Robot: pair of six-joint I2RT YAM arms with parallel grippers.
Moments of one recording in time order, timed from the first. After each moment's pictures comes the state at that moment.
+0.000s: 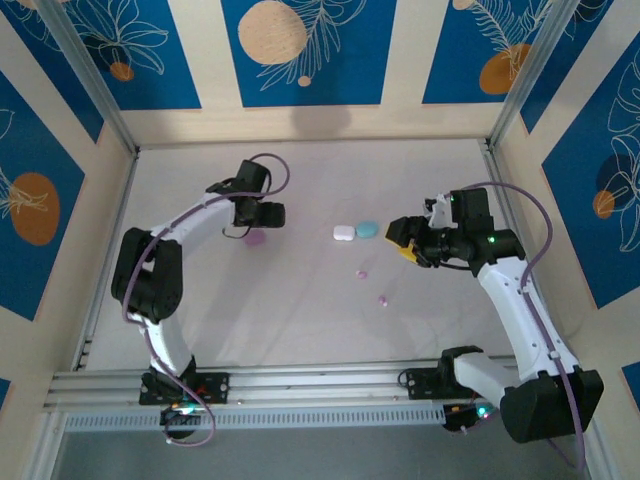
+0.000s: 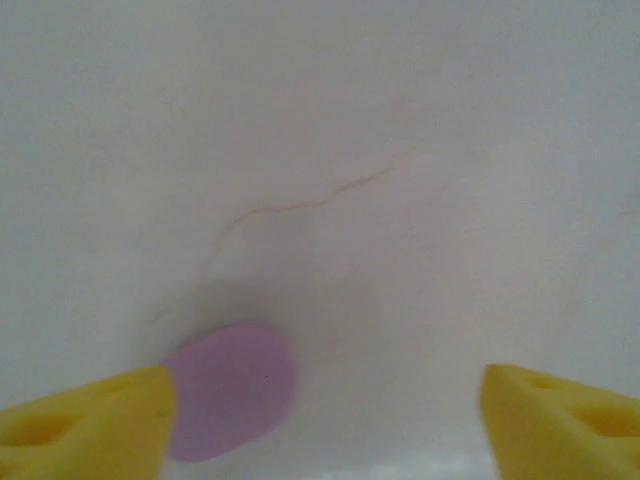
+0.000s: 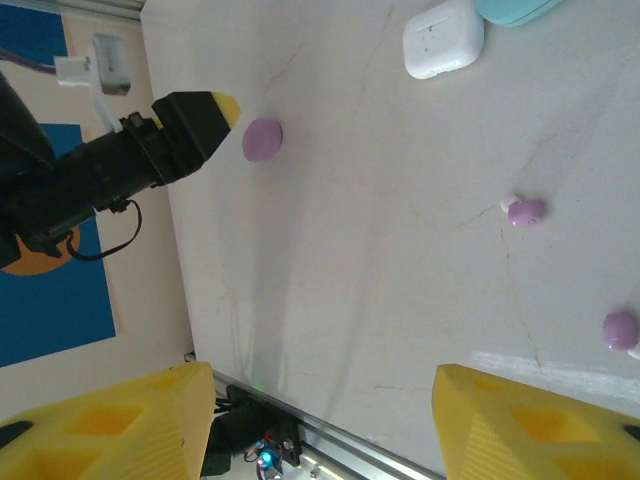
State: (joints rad) left arm -0.39 1.82 1.34 -0.62 -0.03 -0.32; right arm 0.13 1.05 1.00 -0.86 -0.66 0.69
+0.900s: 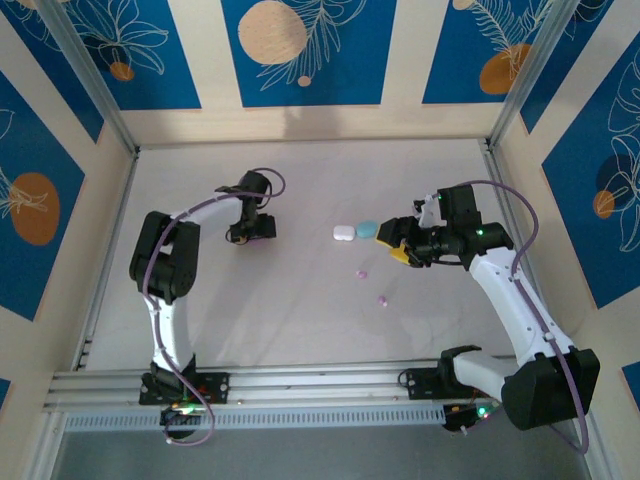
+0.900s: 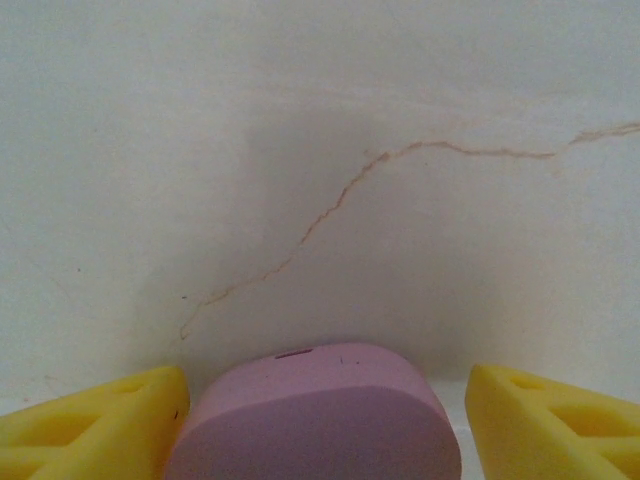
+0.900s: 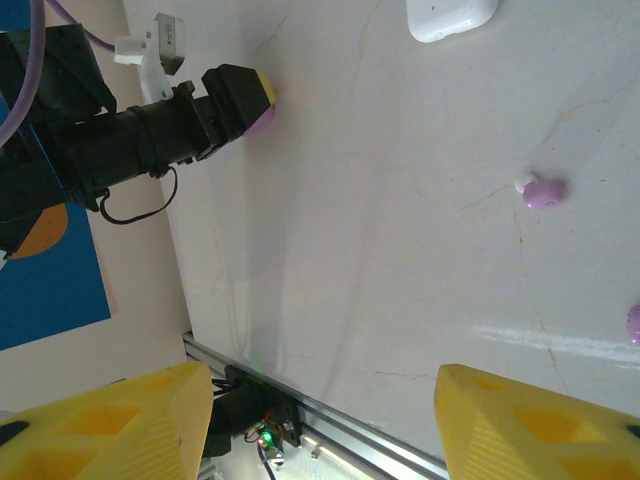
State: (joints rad) left arm -0.36 2.00 1.39 -0.68 -0.08 -0.46; right arm 0.18 1.12 1.01 -0.84 -0.67 0.70
